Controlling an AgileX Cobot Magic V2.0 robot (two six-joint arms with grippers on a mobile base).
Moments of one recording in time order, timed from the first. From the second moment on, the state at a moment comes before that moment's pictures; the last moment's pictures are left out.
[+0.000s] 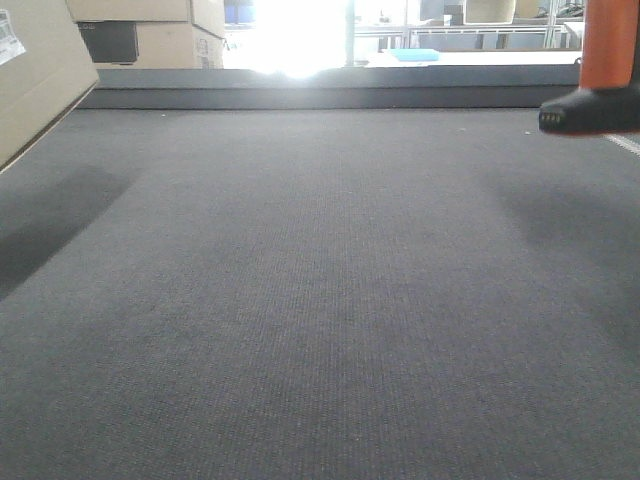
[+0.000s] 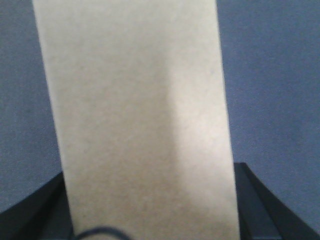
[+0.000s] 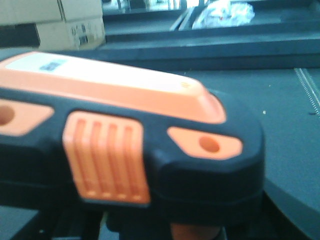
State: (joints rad) left arm 0.00 1.53 -1.60 -0.08 1.23 0.13; right arm 0.12 1.17 -0.65 0.13 -0.30 0.06
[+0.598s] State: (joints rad) left arm 0.00 1.53 -1.60 -0.07 1.23 0.13; right arm 0.12 1.38 -0.51 0.21 -0.71 0.02
